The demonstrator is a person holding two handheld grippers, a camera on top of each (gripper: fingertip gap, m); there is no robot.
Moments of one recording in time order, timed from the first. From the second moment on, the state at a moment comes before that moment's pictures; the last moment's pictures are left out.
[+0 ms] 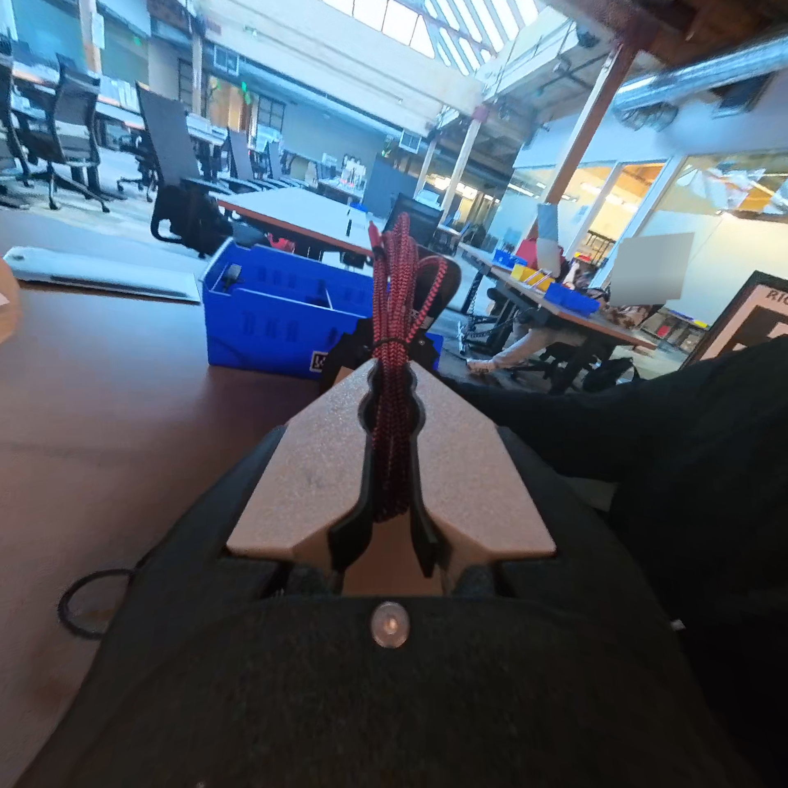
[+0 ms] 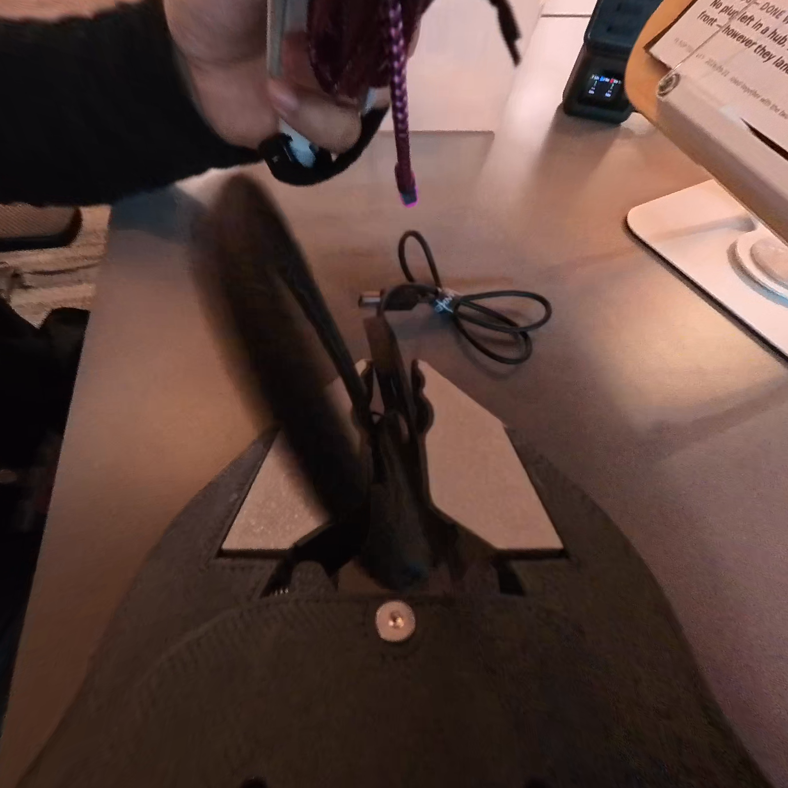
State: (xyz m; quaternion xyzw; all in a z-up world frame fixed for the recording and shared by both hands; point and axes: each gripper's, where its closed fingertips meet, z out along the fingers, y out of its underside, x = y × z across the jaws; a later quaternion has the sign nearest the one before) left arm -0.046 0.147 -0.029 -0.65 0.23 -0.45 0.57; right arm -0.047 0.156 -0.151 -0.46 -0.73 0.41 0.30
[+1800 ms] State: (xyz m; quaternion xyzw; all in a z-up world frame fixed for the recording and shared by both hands) left arm -0.061 0.138 -0.015 -0.58 0.19 -0.52 0.60; right arm -0.044 0.217 -0.143 -0.50 -0.70 0.22 0.46
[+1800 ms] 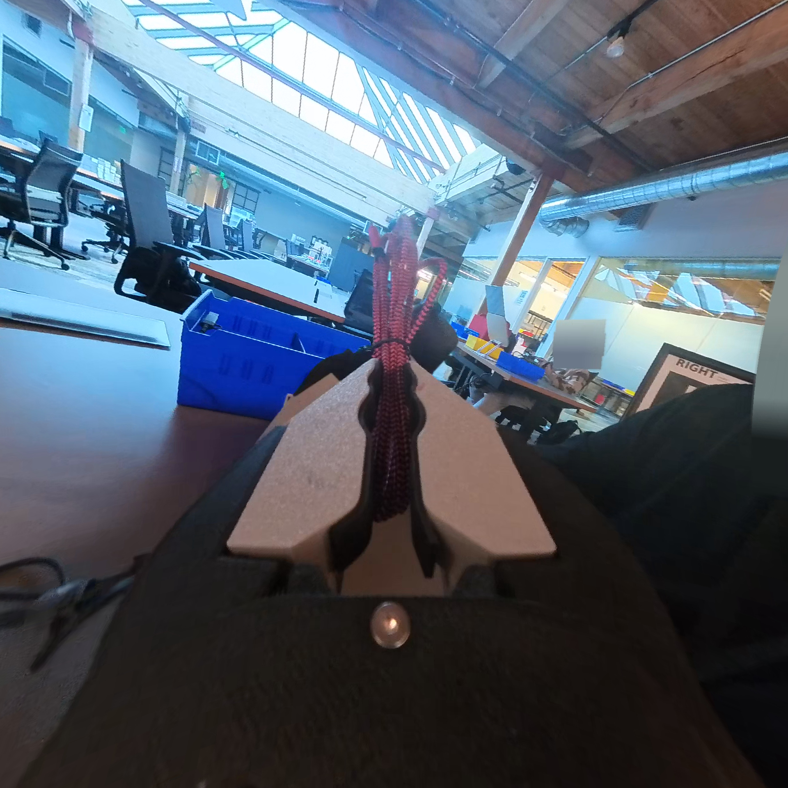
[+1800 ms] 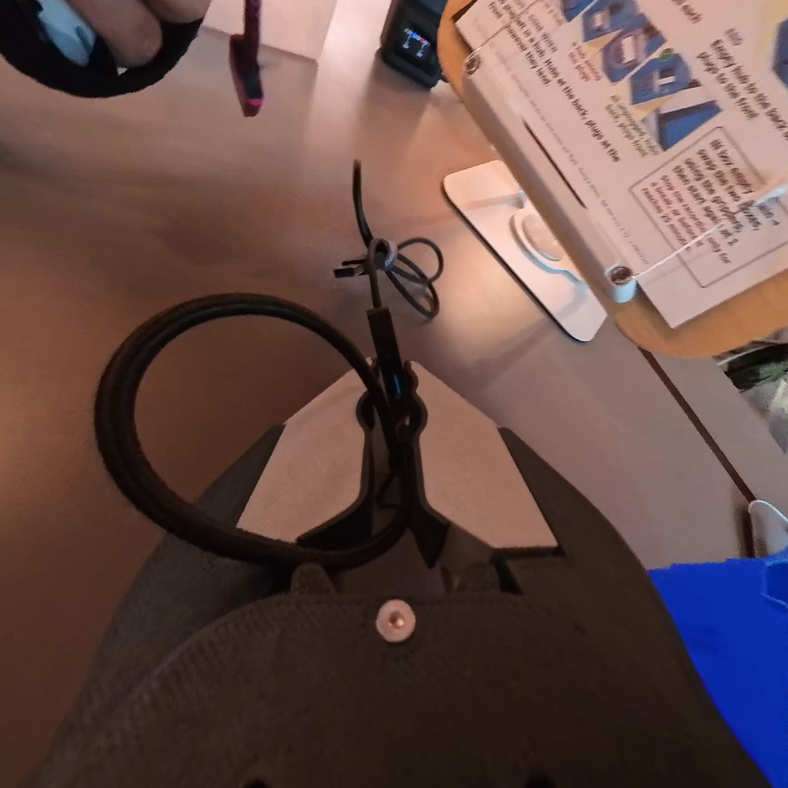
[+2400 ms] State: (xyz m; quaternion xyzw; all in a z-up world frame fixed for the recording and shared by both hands) left arm -0.058 0.134 -0.015 -0.58 0.19 -0.53 0.60; right arm -0.044 0.197 -0.120 -0.50 -0.66 0.38 0.41
